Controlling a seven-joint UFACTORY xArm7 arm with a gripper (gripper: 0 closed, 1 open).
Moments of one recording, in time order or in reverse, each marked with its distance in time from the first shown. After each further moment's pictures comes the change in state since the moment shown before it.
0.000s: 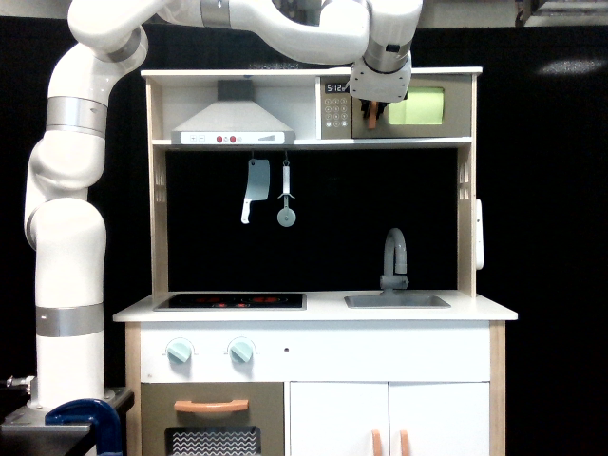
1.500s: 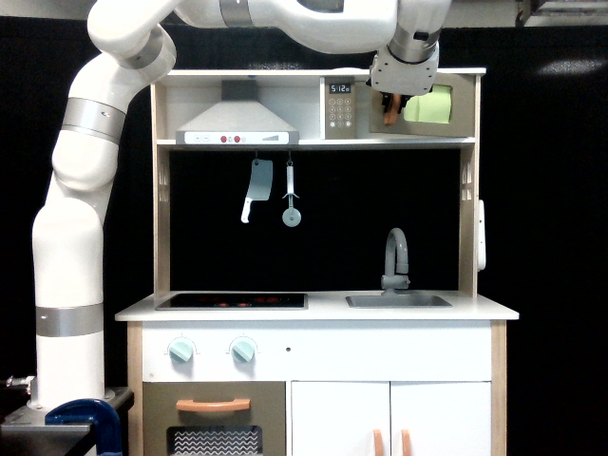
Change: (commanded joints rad) arm -0.264 0.151 0.071 0.181 0.055 0.185 -0.029
